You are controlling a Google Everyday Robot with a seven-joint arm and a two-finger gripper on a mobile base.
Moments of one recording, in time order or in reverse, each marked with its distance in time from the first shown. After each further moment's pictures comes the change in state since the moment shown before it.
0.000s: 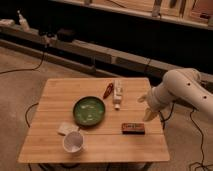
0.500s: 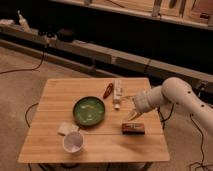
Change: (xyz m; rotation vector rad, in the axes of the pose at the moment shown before) arm -0.063 -0.008 0.027 0.095 -0.324 -0.108
